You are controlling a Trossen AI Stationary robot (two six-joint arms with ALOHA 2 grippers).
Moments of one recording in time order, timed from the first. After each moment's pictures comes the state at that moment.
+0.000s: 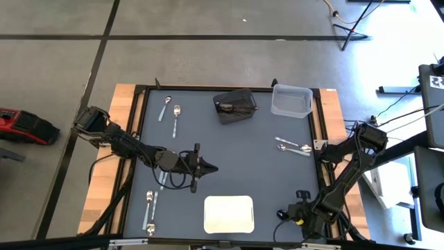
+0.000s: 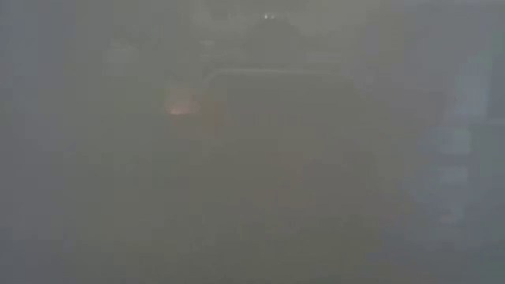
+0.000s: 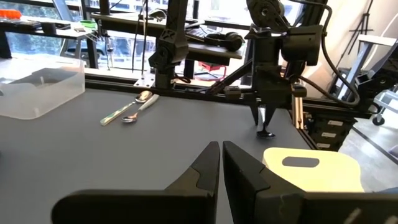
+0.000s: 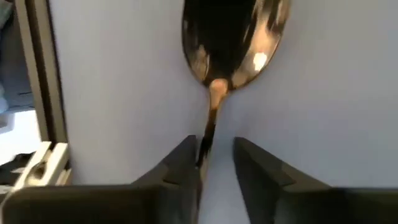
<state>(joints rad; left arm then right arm) -0.36 1.52 0.56 0.85 -0.36 -0.18 1.08 1.62 0.84 -0.53 0.02 1.08</state>
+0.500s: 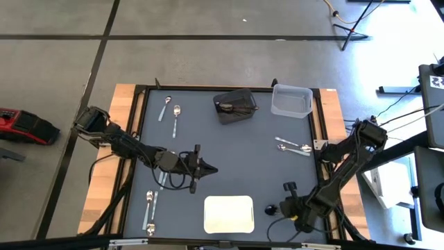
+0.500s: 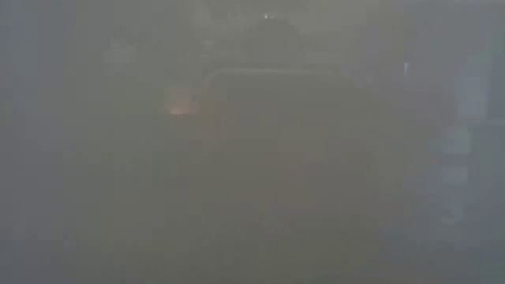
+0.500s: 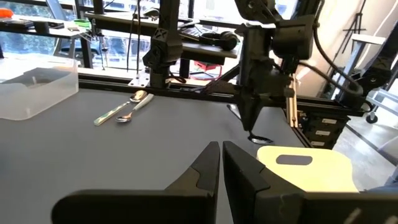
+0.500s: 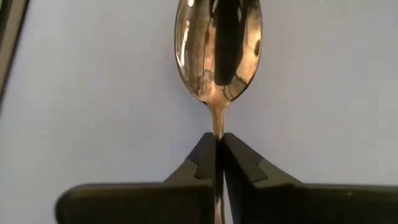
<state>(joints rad) -0.37 1.52 0.56 0.85 -0.35 -0.18 0.98 1.57 0.84 -0.54 0.27 0.69</state>
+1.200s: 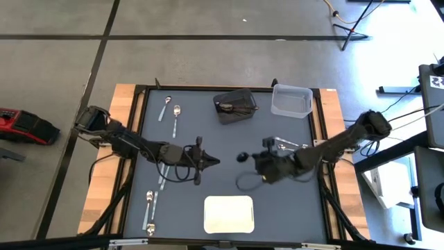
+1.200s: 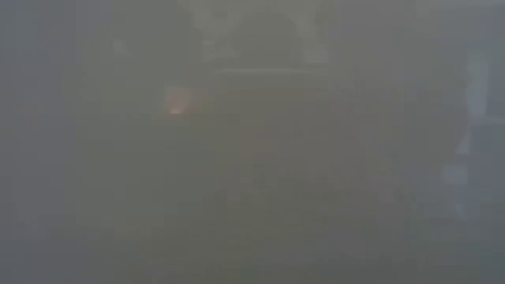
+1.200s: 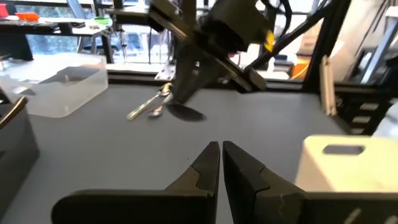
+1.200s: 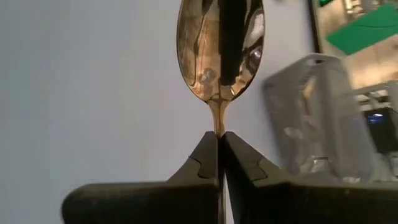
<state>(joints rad) -0.26 1.52 0.56 0.79 -0.31 -0.10 0.40 1.42 0.84 -0.39 0.66 -0.07</state>
